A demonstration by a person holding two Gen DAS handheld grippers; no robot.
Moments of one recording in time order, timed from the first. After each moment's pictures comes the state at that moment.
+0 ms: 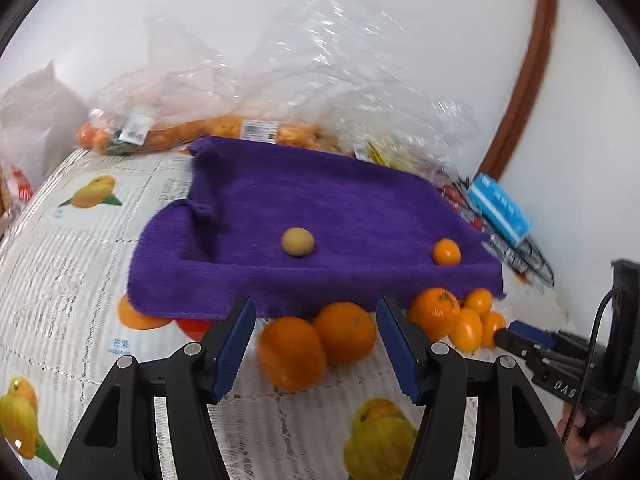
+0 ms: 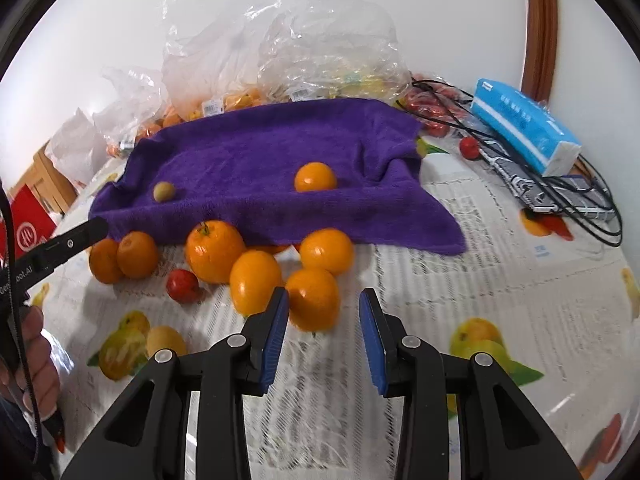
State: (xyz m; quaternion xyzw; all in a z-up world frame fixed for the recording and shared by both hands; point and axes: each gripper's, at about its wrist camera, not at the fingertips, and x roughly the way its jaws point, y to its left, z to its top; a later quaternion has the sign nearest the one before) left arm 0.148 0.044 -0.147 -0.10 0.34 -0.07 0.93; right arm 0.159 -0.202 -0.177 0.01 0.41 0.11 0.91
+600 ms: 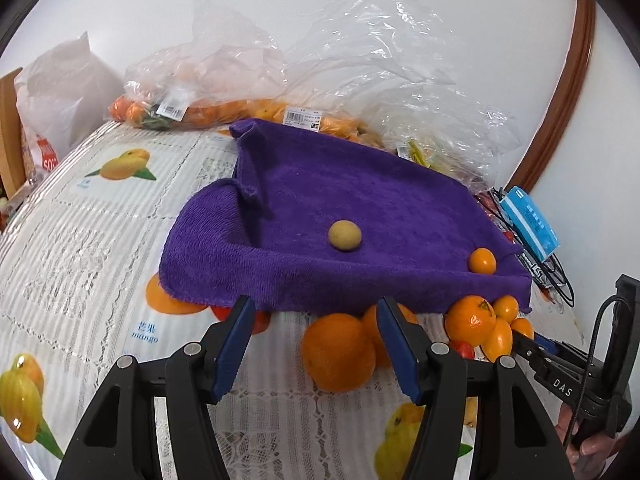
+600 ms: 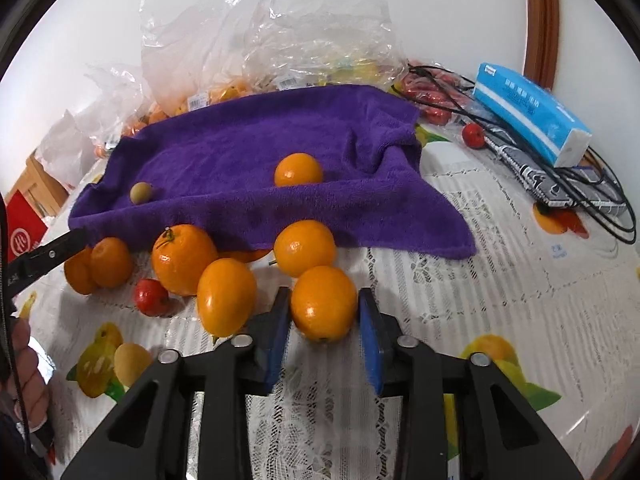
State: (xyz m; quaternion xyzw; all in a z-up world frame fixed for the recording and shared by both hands) left arm 0.150 0.068 -0.157 -0.15 0.36 -0.02 0.92; right arm 0.184 -0.203 -0.194 0.02 0.41 0.11 0.90
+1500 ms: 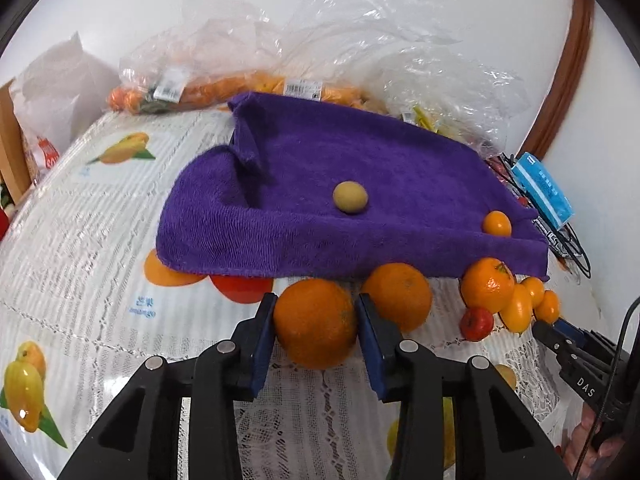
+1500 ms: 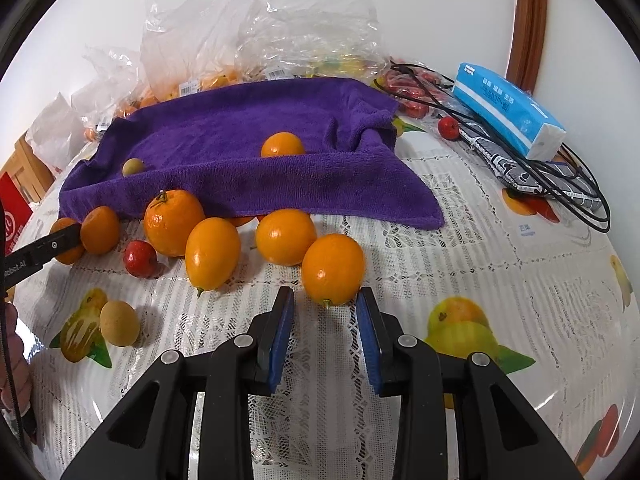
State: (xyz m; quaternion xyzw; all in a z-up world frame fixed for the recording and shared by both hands) left arm 0.150 0.058 -0.169 -0.11 0.40 -0.01 0.91; right arm 0.160 -0.212 -0.198 0.00 0.42 0.08 0.91
